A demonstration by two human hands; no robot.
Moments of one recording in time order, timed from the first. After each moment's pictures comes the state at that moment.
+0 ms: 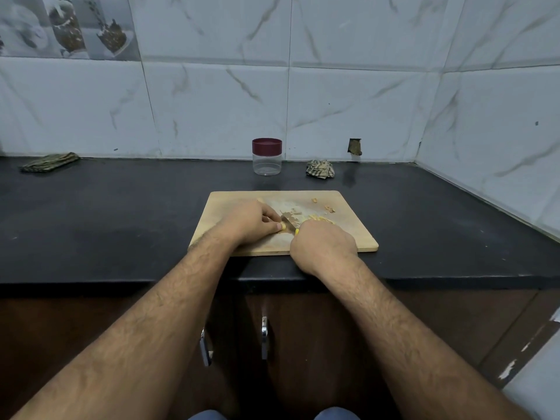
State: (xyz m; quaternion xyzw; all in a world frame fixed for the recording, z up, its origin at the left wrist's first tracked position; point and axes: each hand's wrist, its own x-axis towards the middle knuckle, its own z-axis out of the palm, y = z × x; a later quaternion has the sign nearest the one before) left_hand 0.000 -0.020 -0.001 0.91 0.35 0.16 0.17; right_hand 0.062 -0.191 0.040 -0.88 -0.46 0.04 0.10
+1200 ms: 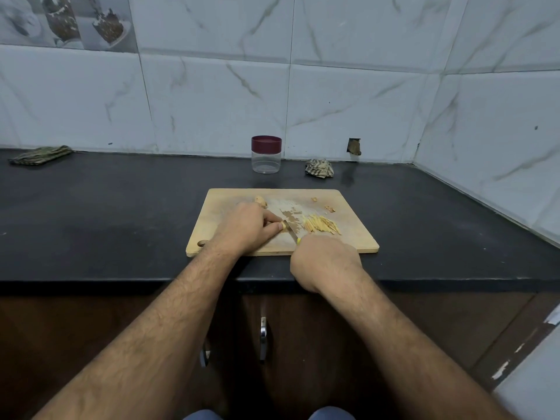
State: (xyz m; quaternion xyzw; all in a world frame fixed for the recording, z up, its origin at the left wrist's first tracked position) left_hand -0.005 -0.029 -0.014 0.91 0.33 0.23 0.10; right_hand 0.049 -0.199 0.040 -0.88 -0.46 0.09 0.02
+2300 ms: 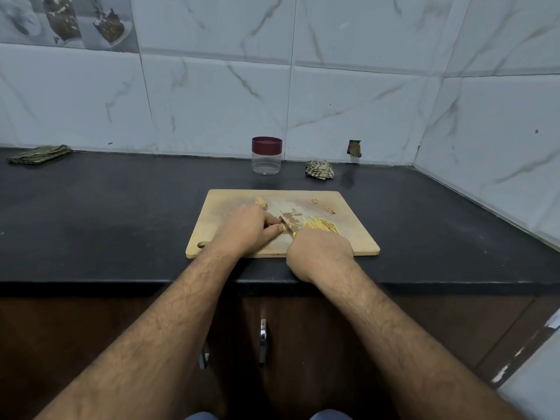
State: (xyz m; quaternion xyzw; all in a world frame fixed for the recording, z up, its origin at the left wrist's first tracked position) left_hand -0.001 -0.019 -0.020 0.92 0.31 0.21 0.11; right_hand 0.049 -0.187 0.044 -0.88 -0.47 0.07 0.03
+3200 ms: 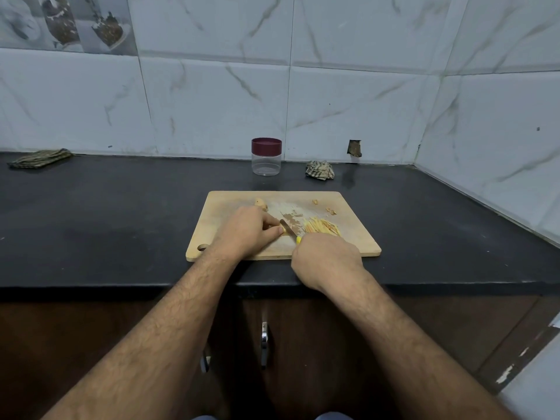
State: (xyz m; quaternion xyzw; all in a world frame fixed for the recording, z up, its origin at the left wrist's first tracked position) left_hand -0.003 -0.023 -0.020 0.91 0.32 0.23 0.12; right_hand 0.055 -0.194 0.040 -0.88 -0.46 0.07 0.05
